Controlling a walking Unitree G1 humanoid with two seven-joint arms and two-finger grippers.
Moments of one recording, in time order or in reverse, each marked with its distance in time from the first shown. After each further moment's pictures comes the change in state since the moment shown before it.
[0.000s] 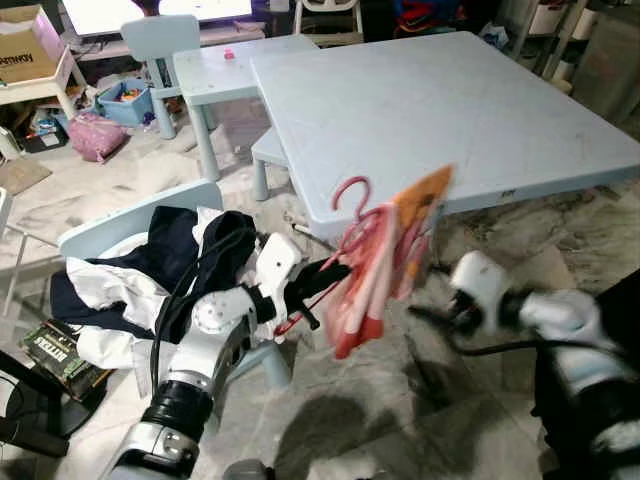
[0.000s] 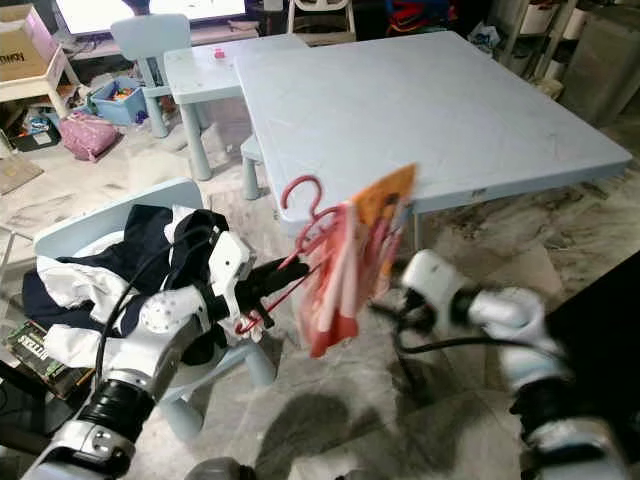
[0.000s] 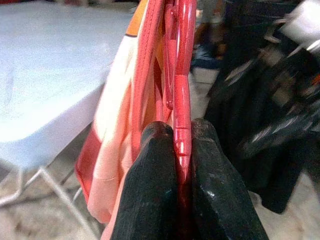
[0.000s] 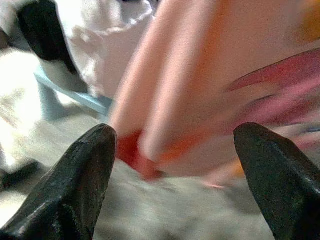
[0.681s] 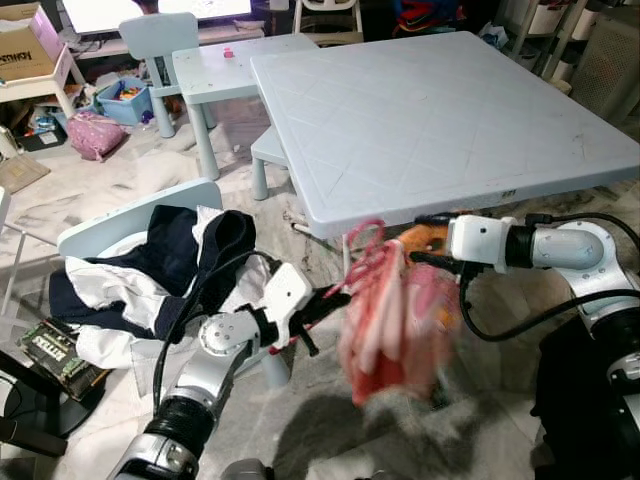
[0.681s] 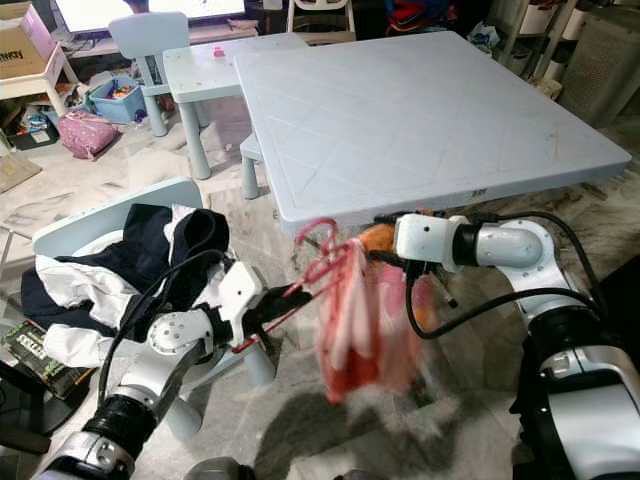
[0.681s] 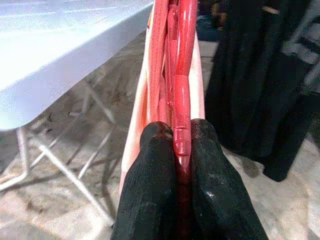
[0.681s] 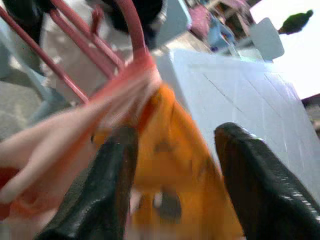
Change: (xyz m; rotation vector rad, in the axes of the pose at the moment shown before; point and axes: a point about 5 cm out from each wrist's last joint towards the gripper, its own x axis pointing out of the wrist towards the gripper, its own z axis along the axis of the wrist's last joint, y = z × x) left arm -0.008 -0.005 -0.038 0.042 0.107 0.065; right arm -0.017 -0.052 0.079 -0.644 -0.048 0.025
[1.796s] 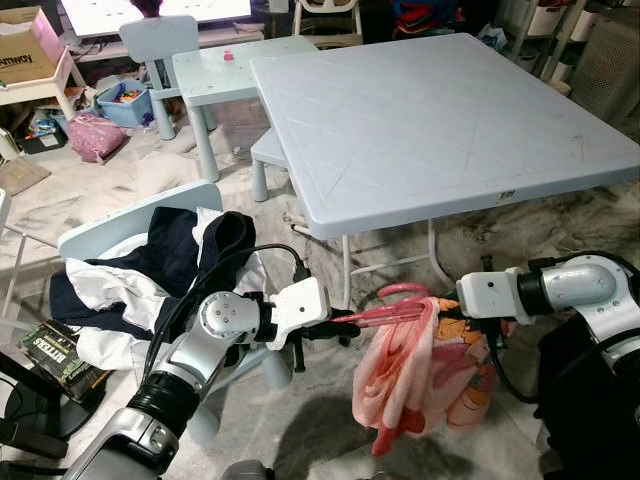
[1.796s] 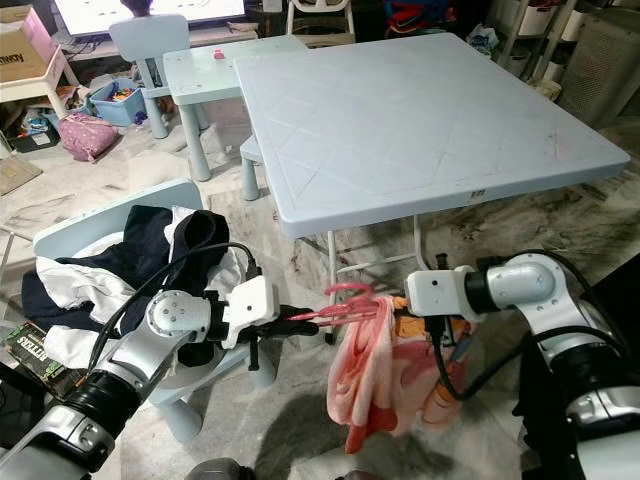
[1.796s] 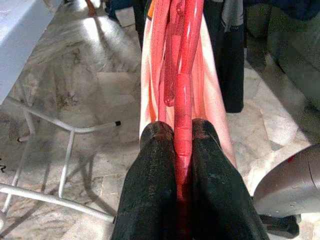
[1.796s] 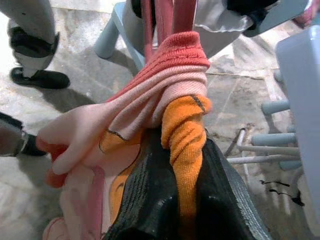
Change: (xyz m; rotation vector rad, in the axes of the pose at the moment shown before) left arm 0.001 -0.010 0.019 0.265 0.113 -0.399; right arm -0.016 0.048 -0.008 0.030 0.038 0.373
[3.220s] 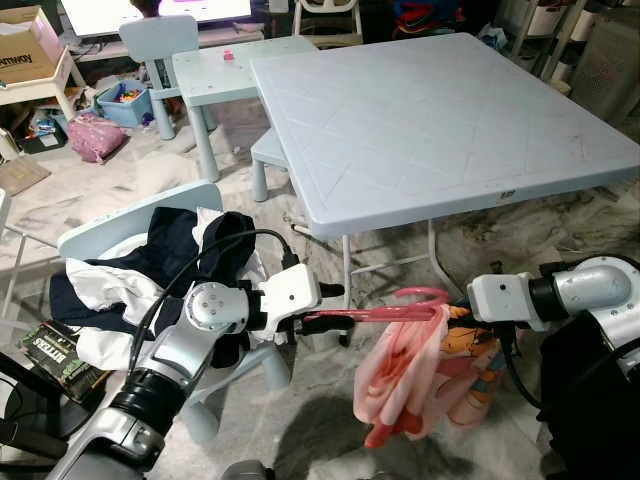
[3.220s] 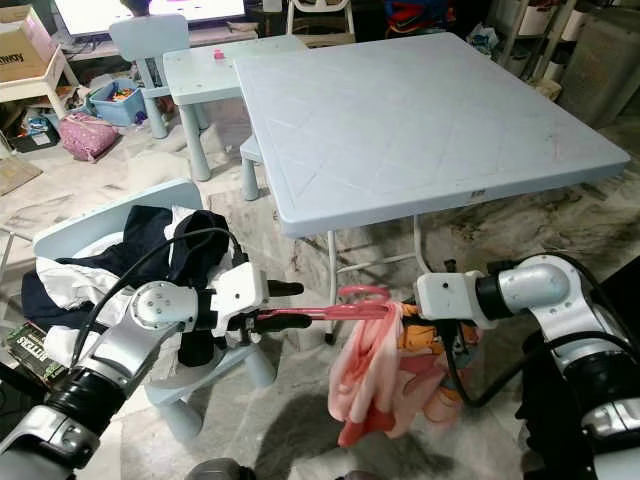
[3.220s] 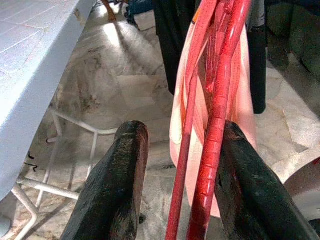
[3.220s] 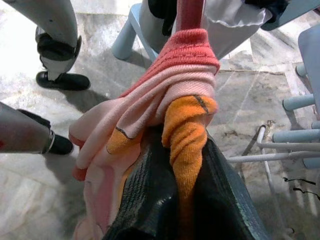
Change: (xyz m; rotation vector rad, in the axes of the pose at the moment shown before) left arm -0.015 0.011 0.012 0.059 0.007 0.072; right arm -0.011 0.009 -0.002 0.064 0.009 0.064
